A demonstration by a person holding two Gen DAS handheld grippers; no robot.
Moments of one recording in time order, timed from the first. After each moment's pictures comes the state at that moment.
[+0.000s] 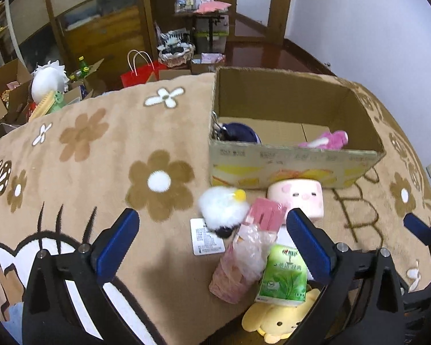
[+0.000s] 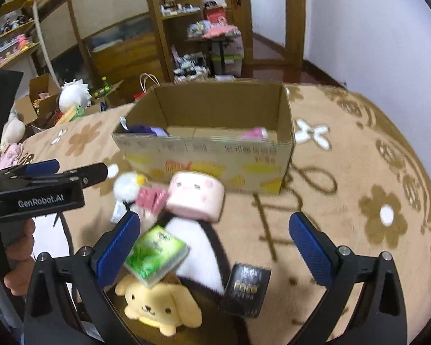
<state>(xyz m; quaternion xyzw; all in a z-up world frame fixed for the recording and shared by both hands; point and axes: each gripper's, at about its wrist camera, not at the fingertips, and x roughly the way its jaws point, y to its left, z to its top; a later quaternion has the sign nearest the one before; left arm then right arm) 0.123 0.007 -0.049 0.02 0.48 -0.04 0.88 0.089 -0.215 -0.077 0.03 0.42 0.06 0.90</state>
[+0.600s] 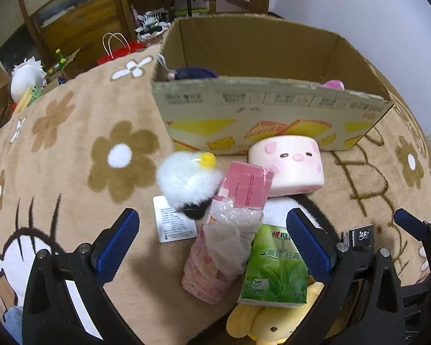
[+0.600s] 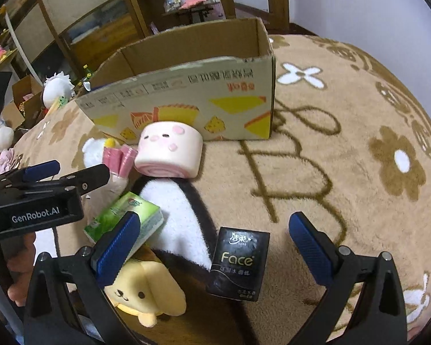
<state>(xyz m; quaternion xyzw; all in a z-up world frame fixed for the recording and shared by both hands) 0.128 -0.026 -0.105 0.04 0.52 -0.07 0.85 0.090 -0.232 -0.135 0.08 0.48 0.03 0.87</state>
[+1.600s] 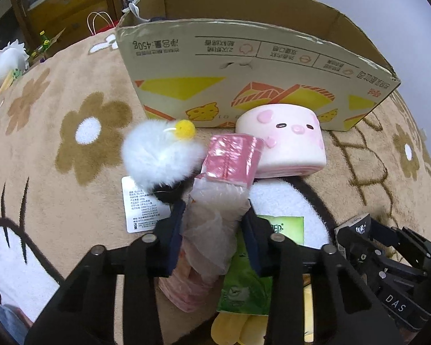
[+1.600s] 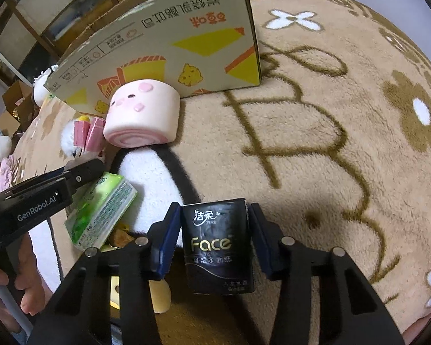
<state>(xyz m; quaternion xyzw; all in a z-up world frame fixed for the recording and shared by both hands) 0.132 -0.026 -0.135 0.02 0.56 -0.11 0.82 0.100 -0.255 -0.182 0.14 0.55 0.04 0.83</state>
